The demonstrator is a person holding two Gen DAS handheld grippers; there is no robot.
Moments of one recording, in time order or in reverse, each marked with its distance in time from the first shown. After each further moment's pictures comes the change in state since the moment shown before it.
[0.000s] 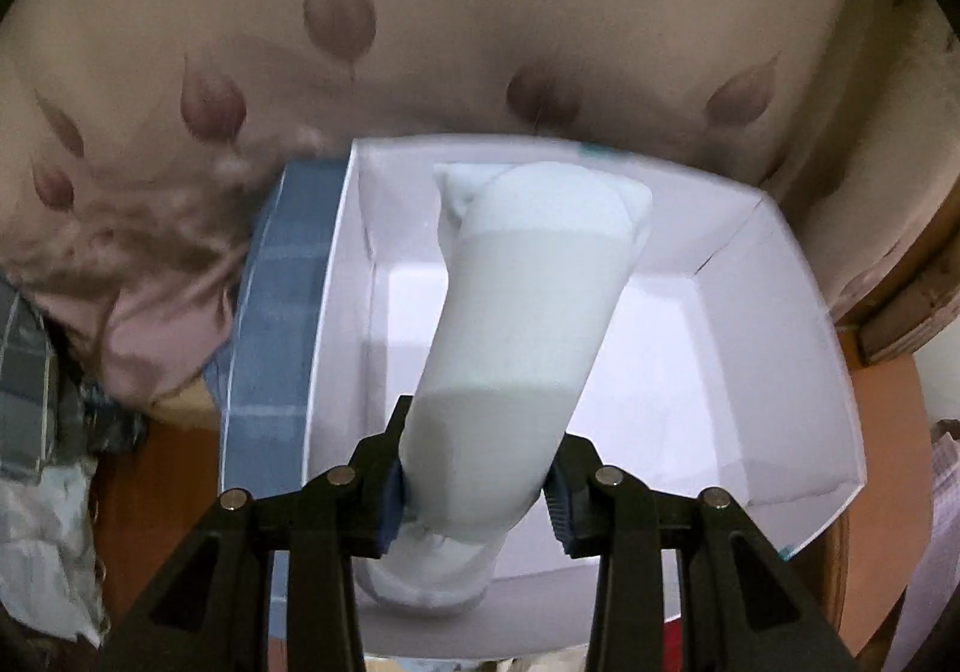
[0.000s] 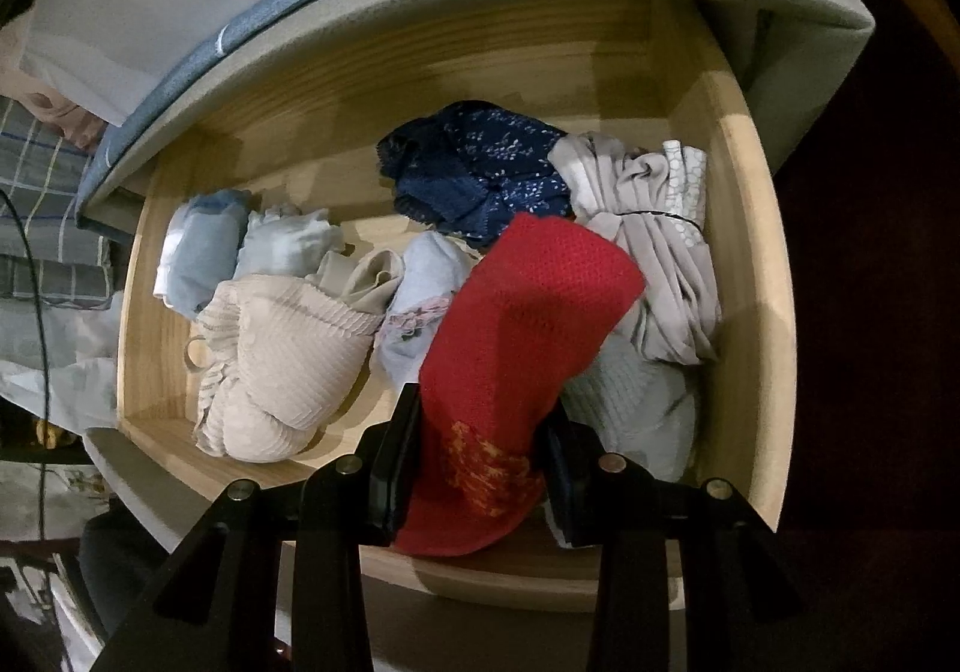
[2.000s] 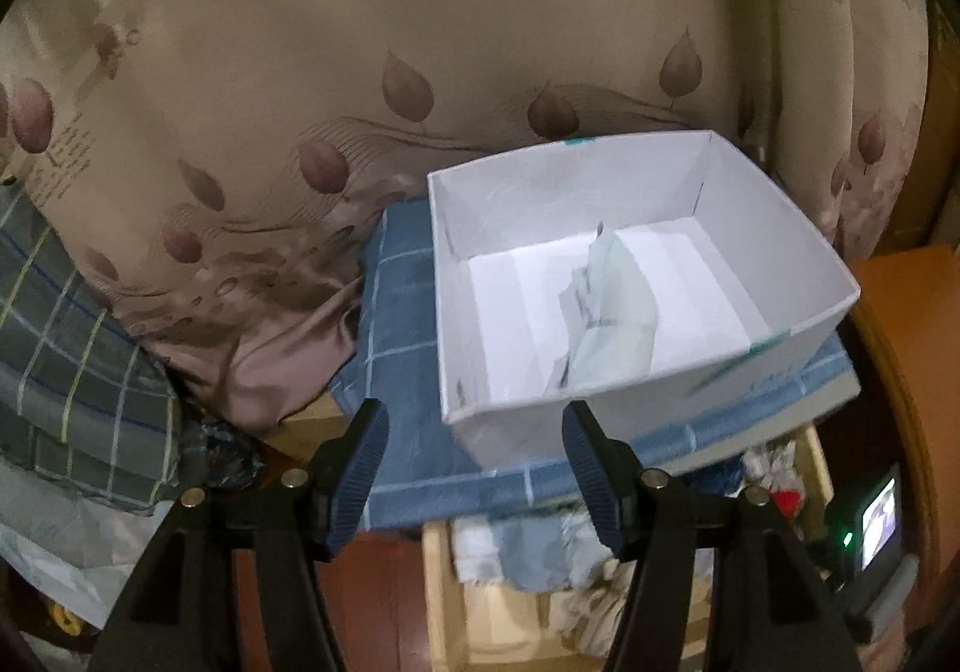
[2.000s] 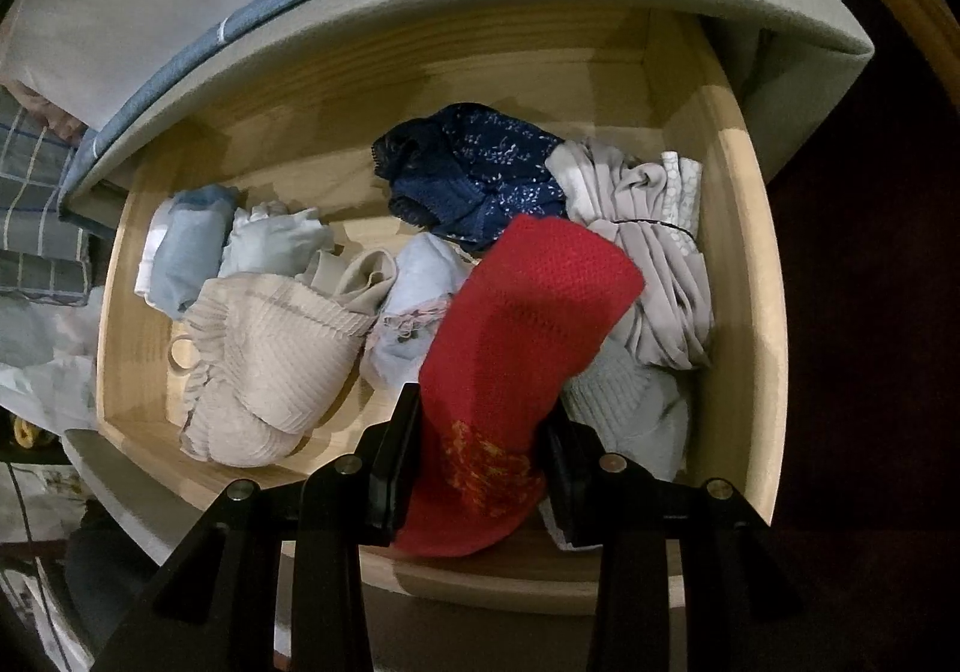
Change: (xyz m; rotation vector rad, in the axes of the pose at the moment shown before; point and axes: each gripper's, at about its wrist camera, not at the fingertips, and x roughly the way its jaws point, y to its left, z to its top) left arm -0.108 -0.009 -0.112 0.186 -0.182 0.245; right arm 0.004 0.015 0.003 -0.019 -0.012 -0.074
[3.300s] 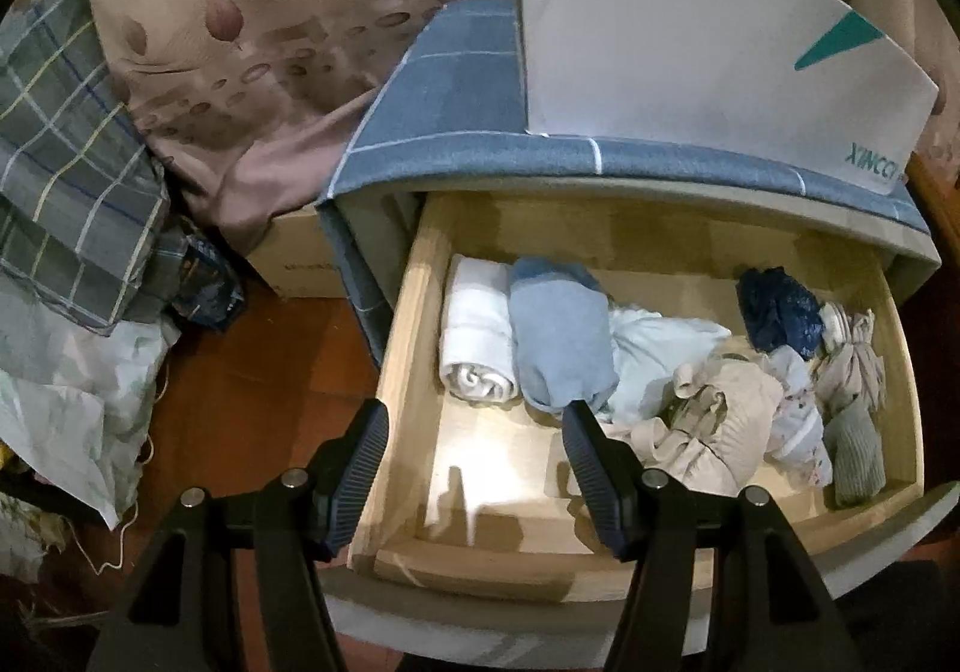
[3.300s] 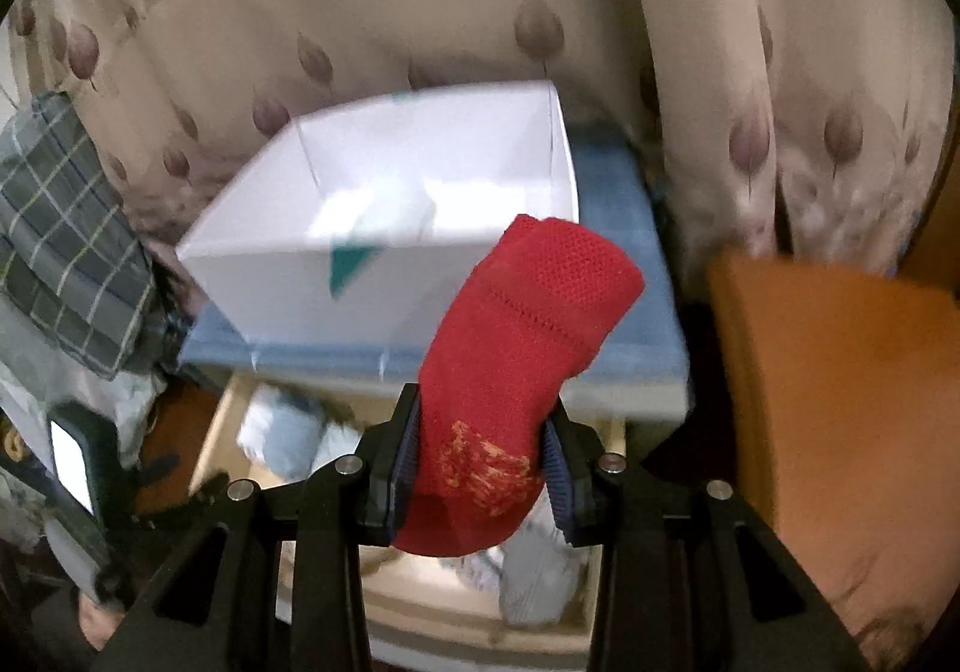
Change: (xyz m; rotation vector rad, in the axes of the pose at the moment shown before) left arm 0.074 -0.001 -0.174 -0.216 0.165 0.036; right arm -0.191 0.028 0.037 -0.147 -0.494 -0.038
